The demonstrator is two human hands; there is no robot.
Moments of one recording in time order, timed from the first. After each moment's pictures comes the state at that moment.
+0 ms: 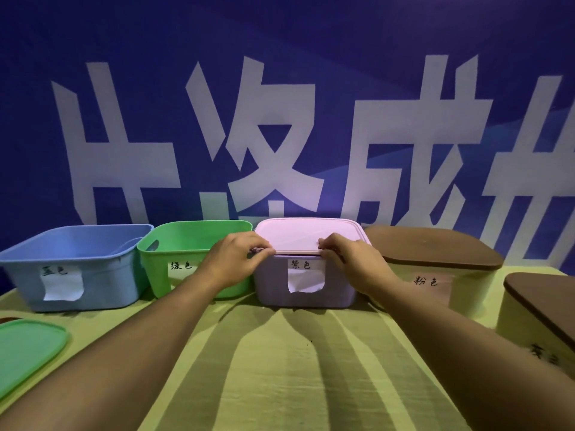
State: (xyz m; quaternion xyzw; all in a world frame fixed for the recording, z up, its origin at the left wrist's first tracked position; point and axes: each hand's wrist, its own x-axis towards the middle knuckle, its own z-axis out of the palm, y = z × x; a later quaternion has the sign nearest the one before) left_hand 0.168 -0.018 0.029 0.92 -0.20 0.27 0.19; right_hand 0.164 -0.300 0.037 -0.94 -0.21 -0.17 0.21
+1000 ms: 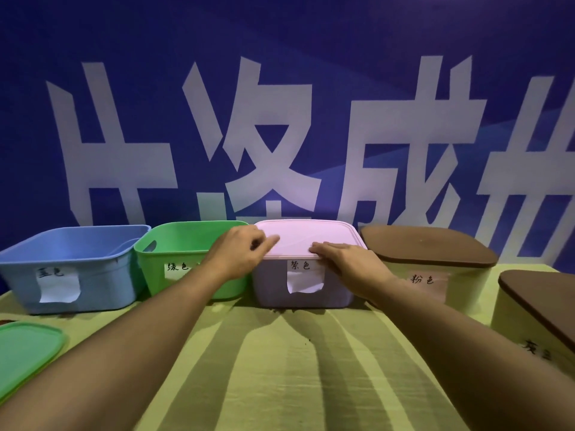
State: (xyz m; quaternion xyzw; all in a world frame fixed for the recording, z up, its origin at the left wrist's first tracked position) left_hand 0.172 -0.033 0.043 0.94 -0.16 0.25 0.18; right_hand 0.150 -0.301 0.044 -0.95 -0.26 -0.14 0.08
